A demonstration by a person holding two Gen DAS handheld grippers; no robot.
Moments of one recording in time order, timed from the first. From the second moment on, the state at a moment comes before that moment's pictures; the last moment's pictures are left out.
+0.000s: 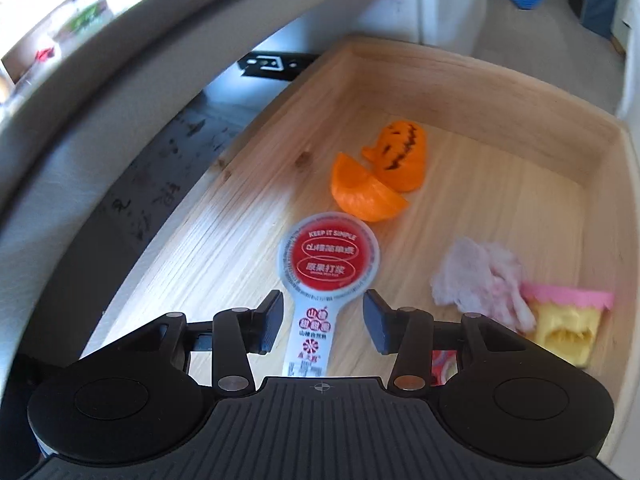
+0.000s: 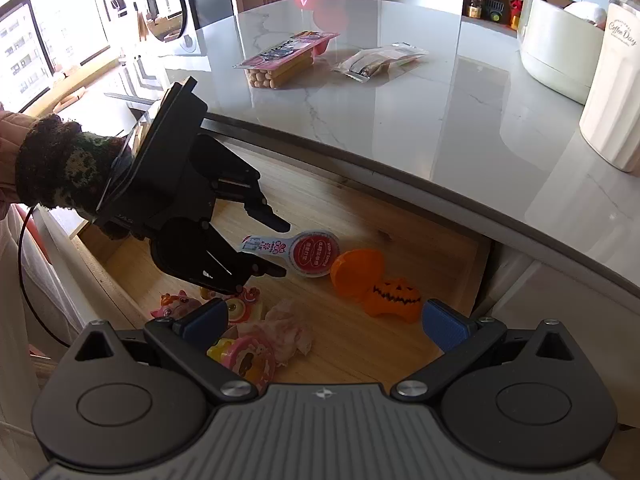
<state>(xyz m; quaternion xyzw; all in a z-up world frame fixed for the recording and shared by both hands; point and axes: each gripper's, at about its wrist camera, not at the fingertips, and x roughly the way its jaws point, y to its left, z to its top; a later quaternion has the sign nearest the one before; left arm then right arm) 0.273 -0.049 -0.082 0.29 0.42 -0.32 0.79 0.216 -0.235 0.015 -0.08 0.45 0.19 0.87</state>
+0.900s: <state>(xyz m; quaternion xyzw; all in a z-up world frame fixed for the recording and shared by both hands) 0.150 0.078 0.045 0.15 0.41 -0.22 0.87 0.242 -0.166 0.031 -0.10 0.48 0.23 0.84</state>
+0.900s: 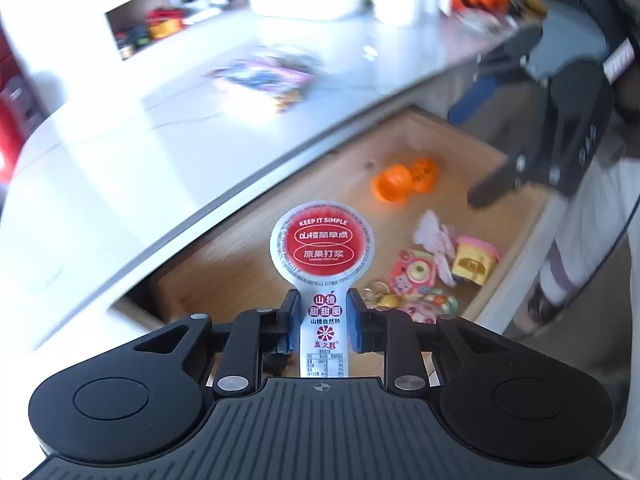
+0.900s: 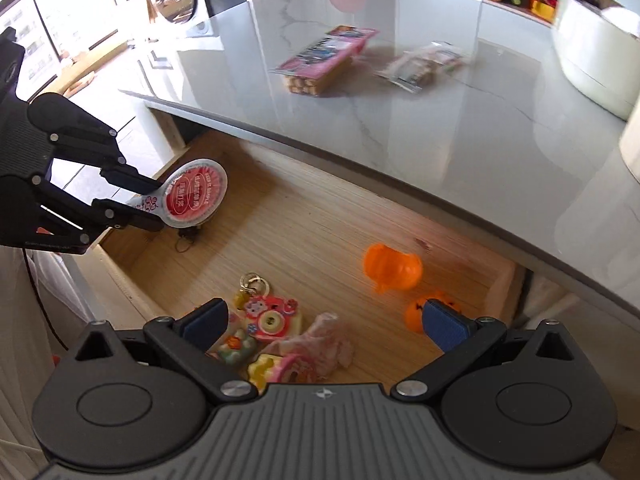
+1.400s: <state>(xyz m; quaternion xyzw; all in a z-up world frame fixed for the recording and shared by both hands) 0.124 0.202 0.077 -0.07 0.34 -0.10 0.93 0.294 0.025 -0.046 -0.27 0.46 0.37 0.76</state>
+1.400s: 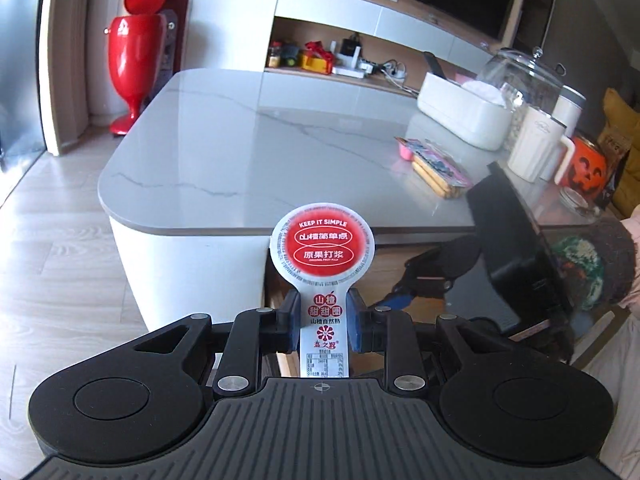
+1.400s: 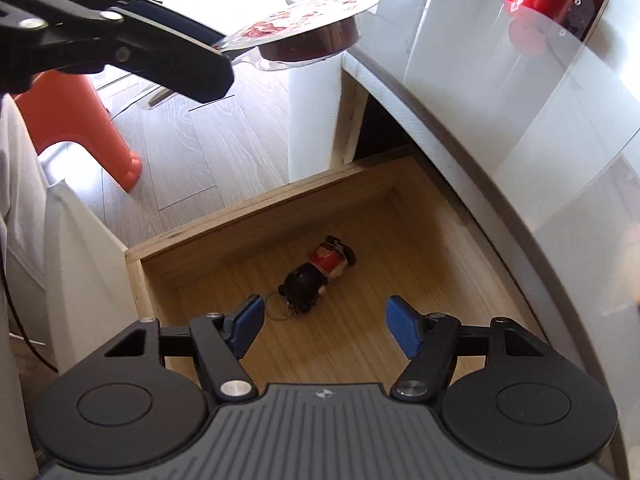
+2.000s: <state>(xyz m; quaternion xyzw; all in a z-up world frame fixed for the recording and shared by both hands) 0.122 0.185 0.071 -0.06 0.33 -0.16 0.93 0.276 0.009 -0.034 -0.29 0.51 0.34 0.73</state>
